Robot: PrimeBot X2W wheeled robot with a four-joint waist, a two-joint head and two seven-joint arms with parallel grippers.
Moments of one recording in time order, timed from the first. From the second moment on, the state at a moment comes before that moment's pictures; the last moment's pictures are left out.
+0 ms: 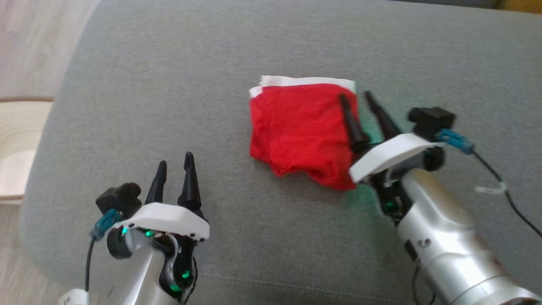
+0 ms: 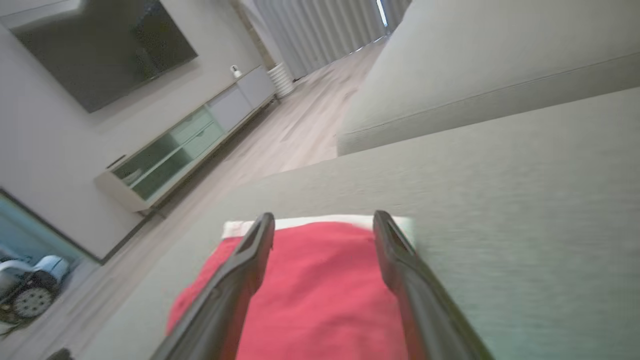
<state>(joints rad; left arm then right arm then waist) -0.21 0.03 -0.31 0.38 -0.61 0.12 -0.26 -0.62 -0.07 0.54 0.75 0.74 0.12 -0.24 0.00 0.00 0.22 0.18</state>
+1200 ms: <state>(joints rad) -0.06 0.04 -0.21 0.37 -0.33 0.15 -0.26 -0.17 -0.05 -0.01 0.53 0.24 0.12 -0.25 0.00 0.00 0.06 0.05</state>
